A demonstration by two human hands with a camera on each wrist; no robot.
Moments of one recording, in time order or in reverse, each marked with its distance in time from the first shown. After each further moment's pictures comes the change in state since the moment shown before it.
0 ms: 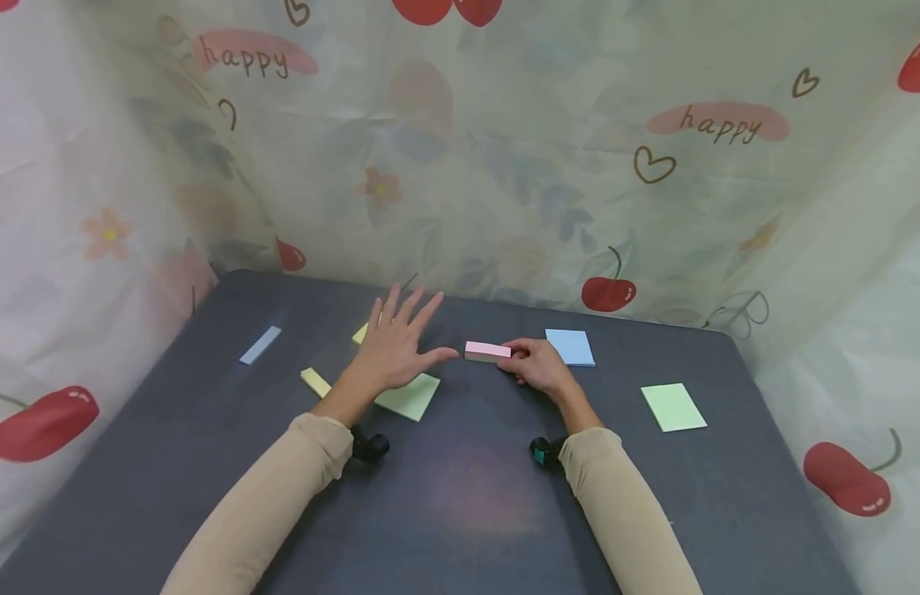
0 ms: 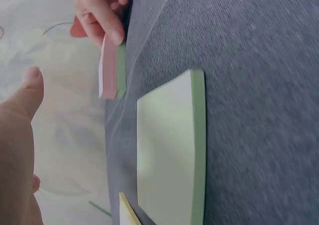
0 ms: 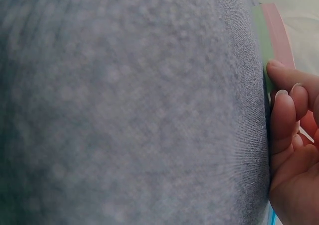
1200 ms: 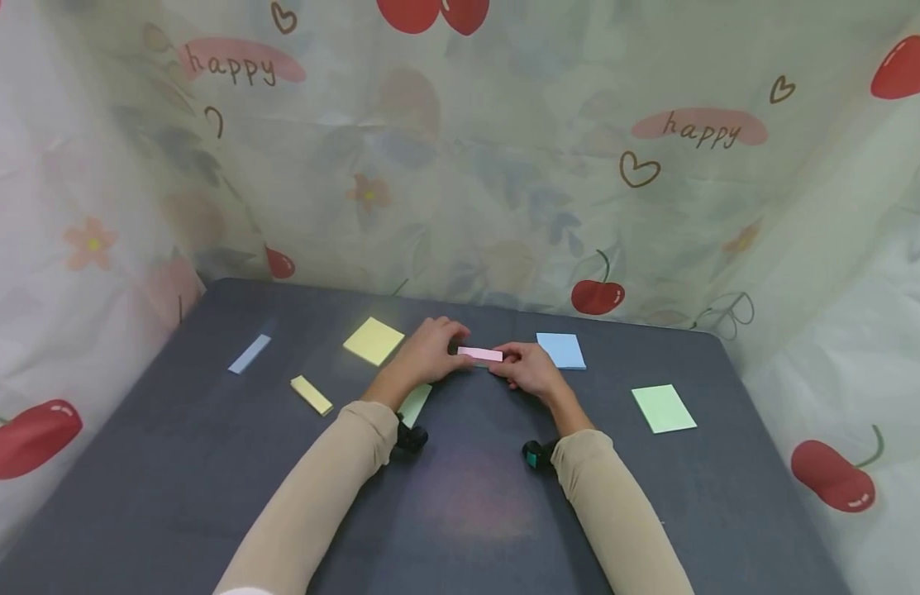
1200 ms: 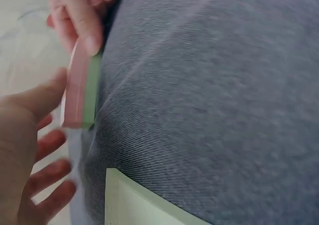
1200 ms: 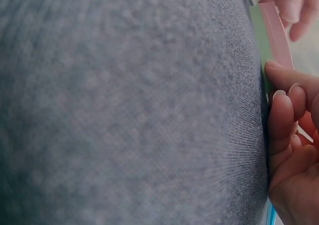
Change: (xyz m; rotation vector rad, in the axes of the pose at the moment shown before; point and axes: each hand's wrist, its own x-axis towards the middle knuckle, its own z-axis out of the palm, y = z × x) left_hand 0.047 0.037 0.038 -0.270 -0.097 0.039; right_hand -0.002 -0.002 0.000 0.002 -0.001 -0.005
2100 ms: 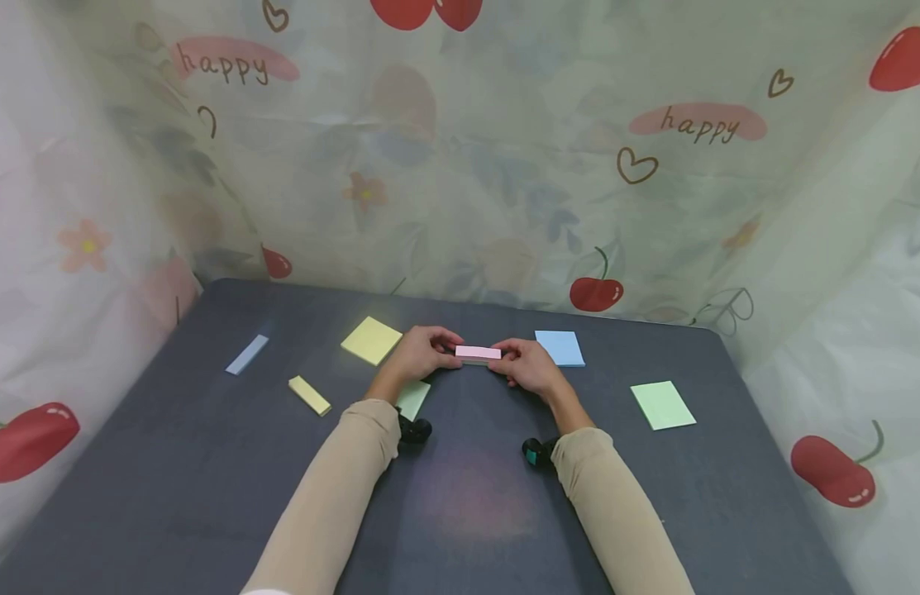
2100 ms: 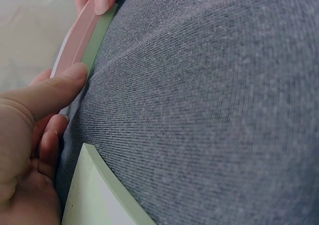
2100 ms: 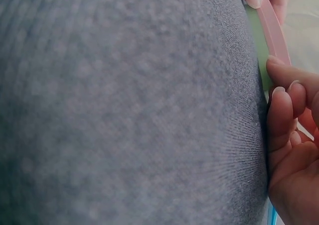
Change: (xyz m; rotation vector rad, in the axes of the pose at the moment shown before) left_hand 0.000 -0.023 0.012 -0.526 0.003 -0.151; right_hand 0.000 0.001 -0.002 0.023 -0.020 0.023
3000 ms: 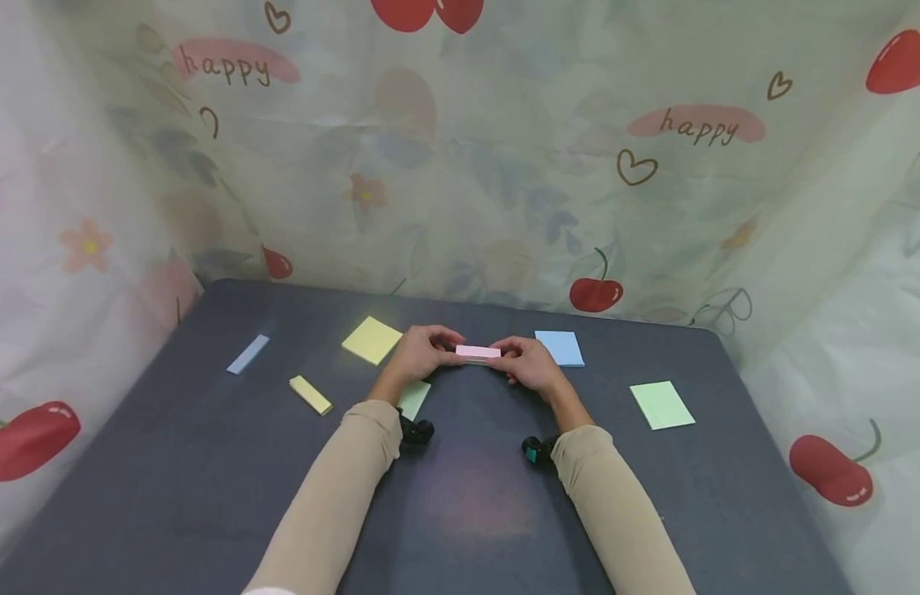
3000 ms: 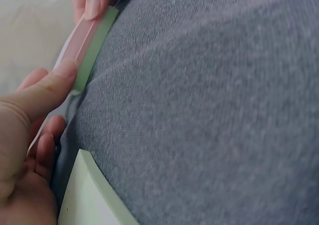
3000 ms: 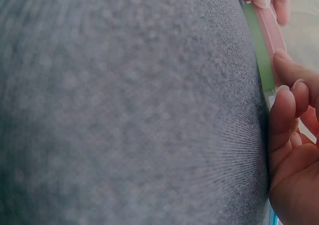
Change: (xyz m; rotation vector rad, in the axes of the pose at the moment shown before) left_hand -0.001 0.001 0.003 -0.035 0.064 0.013; right_hand 0.004 0.000 -0.002 0.039 0.012 -0.012
